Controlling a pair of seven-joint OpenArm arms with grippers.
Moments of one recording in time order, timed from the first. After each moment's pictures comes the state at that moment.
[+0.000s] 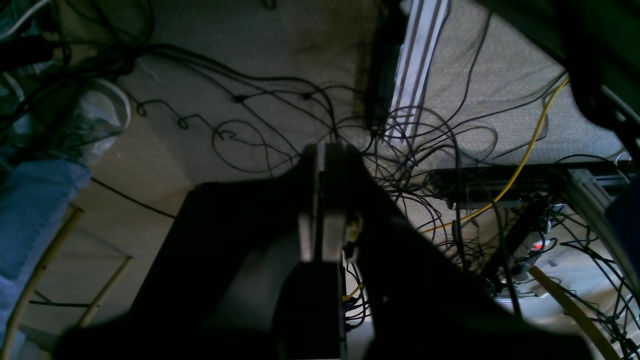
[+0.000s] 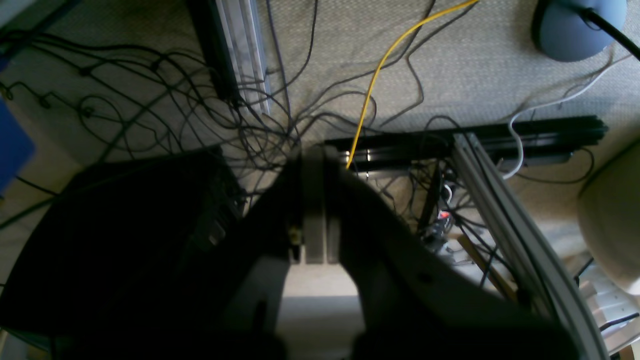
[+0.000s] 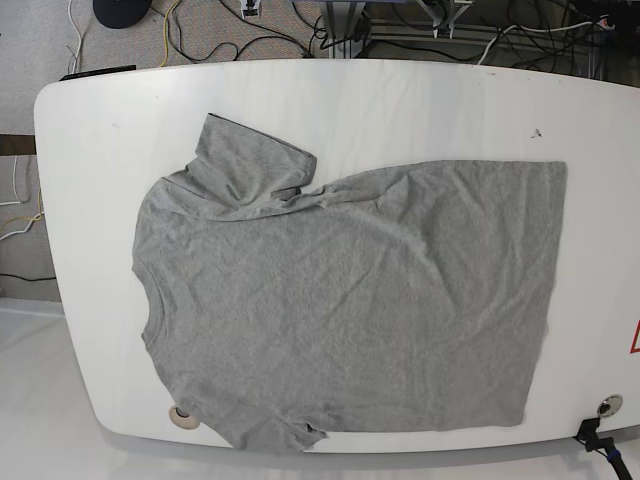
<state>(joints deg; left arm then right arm) 5.2 -2.8 -1.1 1.8 -0.3 -1.5 -1.8 -7.5 0.3 -0.6 -0.3 1.9 -0.4 -1.3</state>
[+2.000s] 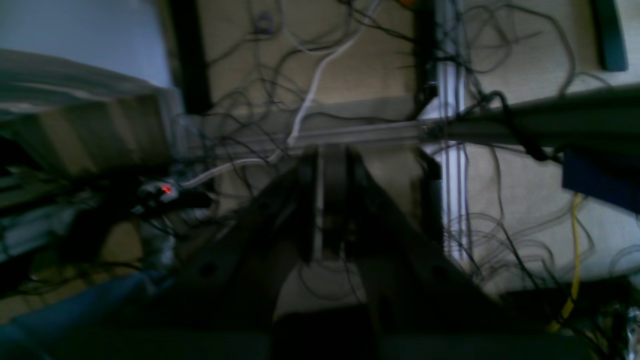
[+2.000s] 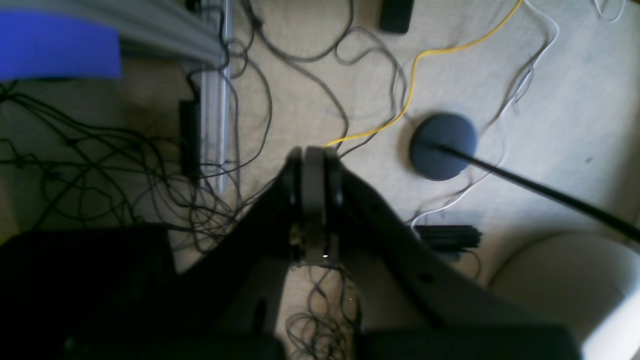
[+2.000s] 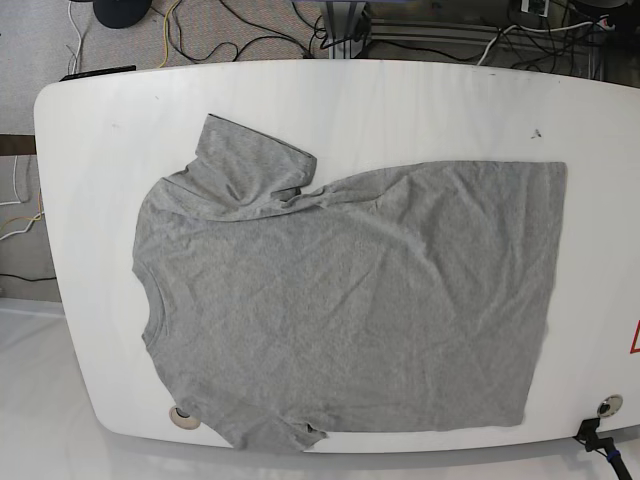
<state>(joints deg) 63.1 -16.7 -10.5 94.5 -8.7 -4.9 -0.1 -65.2 12.1 0.3 88.9 2.2 -1.3 -2.7</state>
